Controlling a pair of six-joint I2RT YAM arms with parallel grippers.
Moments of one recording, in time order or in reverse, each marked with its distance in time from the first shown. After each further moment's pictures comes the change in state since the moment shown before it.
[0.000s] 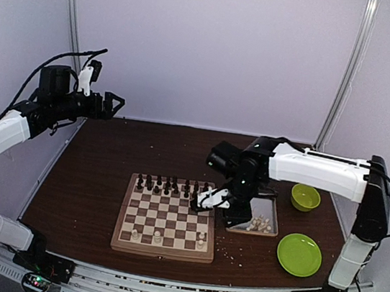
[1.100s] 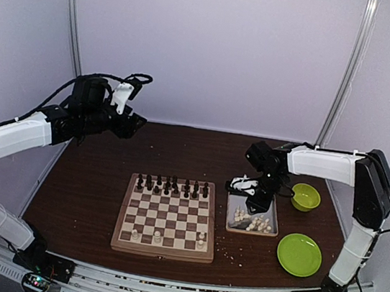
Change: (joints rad) left arm -0.270 0.128 0.021 0.019 -0.249 0.286; right arm -0.380 -0.018 -0.240 0.273 -0.045 0.097
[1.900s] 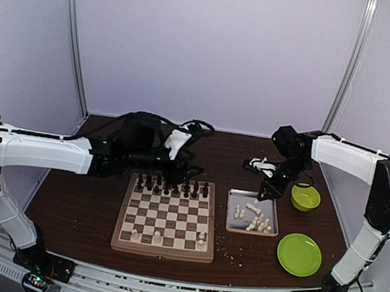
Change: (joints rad) left arm -0.381 0.218 -0.032 0.259 0.152 -0.046; right arm -0.168 -0.093 0.050 -0.080 -0.241 0.014
